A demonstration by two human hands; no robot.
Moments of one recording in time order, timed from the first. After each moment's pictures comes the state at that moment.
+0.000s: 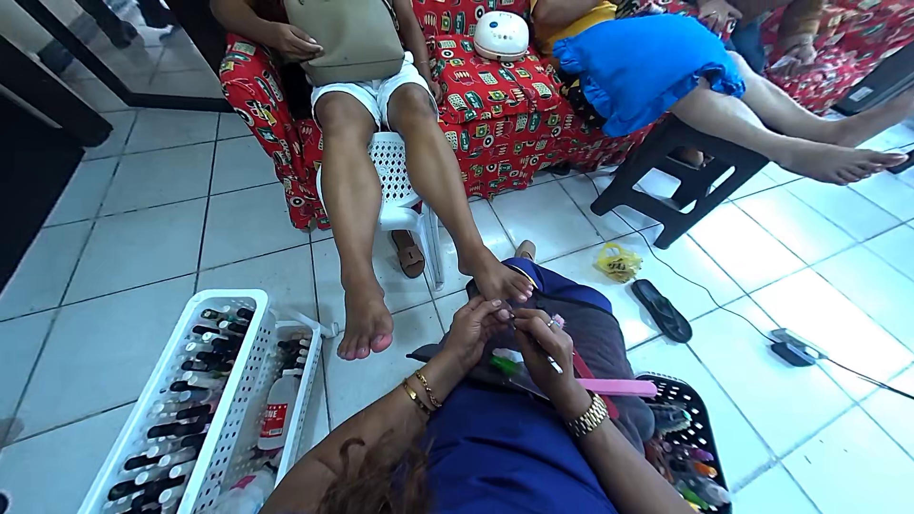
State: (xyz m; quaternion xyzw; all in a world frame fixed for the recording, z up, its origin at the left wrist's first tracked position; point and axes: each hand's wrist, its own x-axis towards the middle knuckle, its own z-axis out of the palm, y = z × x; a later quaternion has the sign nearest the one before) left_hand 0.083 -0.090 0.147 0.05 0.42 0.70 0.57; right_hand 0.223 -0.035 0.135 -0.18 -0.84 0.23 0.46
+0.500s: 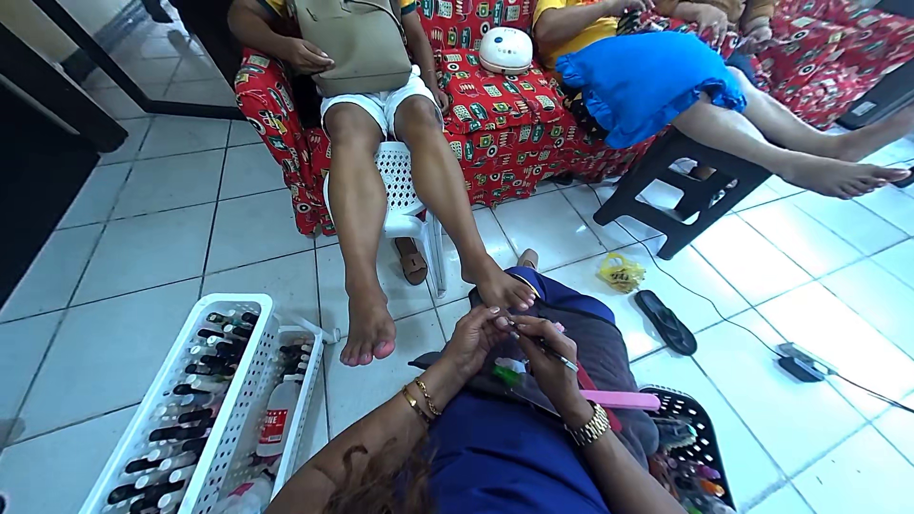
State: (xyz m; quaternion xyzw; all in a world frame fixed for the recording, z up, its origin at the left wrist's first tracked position) left_hand 0.080 -0.092 0.146 0.03 0.38 0.70 0.60; right_hand 0.222 -0.032 0.132 -0.15 -0.73 0.46 0.48
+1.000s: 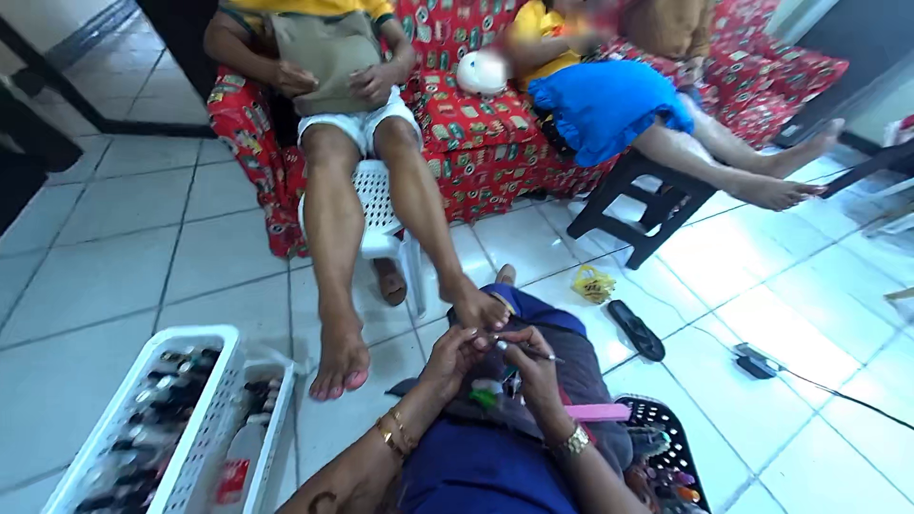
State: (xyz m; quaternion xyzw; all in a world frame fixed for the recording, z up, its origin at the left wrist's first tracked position) left_hand 0.081 -0.092 0.140 0.08 0.42 0.69 0.59; right_hand 0.222 -0.032 0.147 -0.26 -0.57 0.62 0.47
